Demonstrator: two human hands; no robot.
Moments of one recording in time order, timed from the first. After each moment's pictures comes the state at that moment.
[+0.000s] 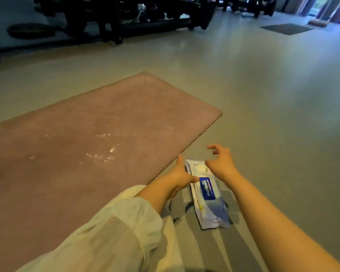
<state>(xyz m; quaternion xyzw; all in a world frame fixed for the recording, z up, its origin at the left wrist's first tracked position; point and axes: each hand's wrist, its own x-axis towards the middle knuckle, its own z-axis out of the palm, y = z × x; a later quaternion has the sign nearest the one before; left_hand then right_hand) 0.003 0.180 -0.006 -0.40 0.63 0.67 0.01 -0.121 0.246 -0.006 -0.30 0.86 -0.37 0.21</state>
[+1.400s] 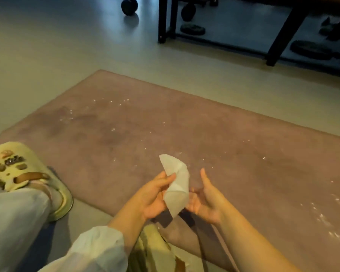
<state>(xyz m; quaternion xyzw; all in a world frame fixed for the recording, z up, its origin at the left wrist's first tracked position) 0.544 0.159 -0.065 -0.38 0.03 0.69 -0.61 0.412 0.078 -0.067 -0.13 0.46 -0.10 0.87</state>
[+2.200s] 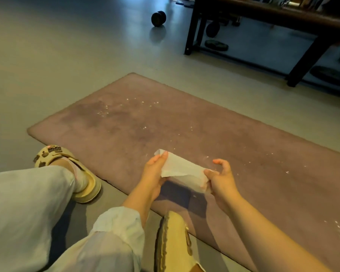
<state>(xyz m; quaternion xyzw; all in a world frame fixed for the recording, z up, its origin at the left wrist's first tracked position) 0.619 0.203 -0.054 -0.53 0.00 0.48 -0.70 0.480 0.117 -0.048 -0.54 0.54 -0.26 0.59</state>
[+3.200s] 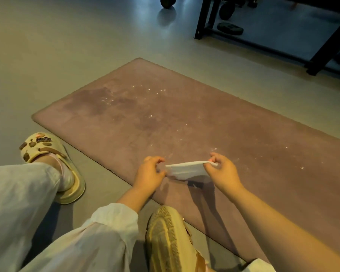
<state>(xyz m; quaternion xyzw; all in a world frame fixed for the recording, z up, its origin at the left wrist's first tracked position) 0.647 0.221 -0.125 -0.84 0.34 0.22 -0.37 0.487 0.098 -0.066 -0.77 0.48 -0.14 0.39</state>
